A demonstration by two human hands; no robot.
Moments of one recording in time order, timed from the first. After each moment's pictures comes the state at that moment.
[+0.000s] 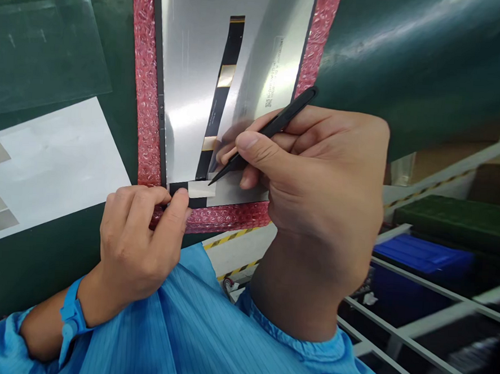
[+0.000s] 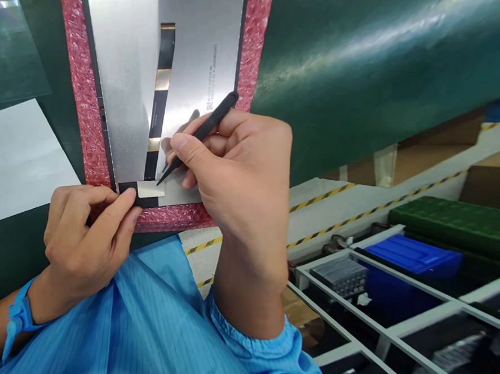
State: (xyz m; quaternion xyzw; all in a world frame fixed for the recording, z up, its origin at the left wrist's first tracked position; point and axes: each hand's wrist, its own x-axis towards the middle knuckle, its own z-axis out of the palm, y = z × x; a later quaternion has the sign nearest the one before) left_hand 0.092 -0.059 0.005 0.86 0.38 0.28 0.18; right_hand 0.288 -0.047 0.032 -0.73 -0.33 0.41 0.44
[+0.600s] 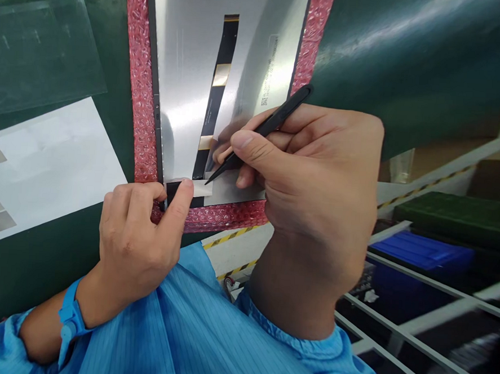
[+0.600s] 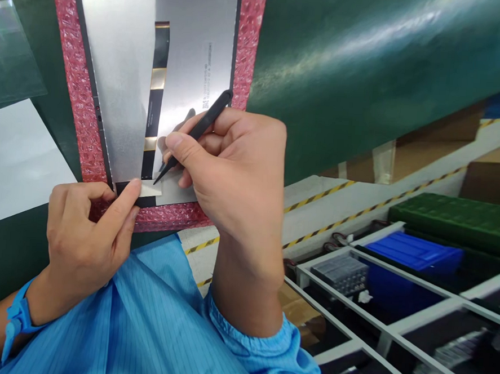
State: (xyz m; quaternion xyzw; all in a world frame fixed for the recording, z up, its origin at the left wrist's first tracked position) left_hand 0.093 -0.058 0.006 0.88 0.39 0.23 0.15; right_hand 0.287 -0.046 0.034 -0.73 -0.32 0.41 0.44
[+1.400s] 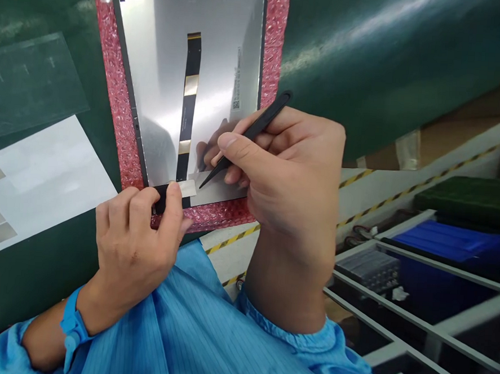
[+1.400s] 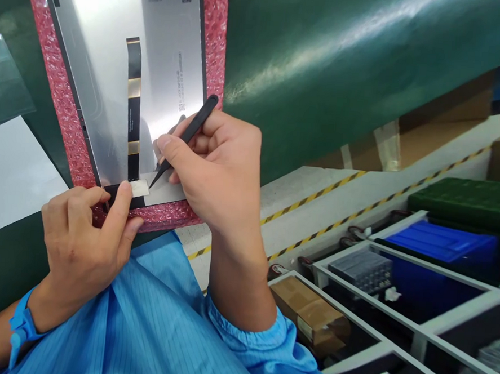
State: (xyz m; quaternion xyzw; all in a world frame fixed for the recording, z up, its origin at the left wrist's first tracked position) left_hand 0.096 -0.059 0.010 0.92 0.35 0.17 0.06; right_hand 0.291 -0.051 0.029 -0.73 -0.30 0.39 0.48
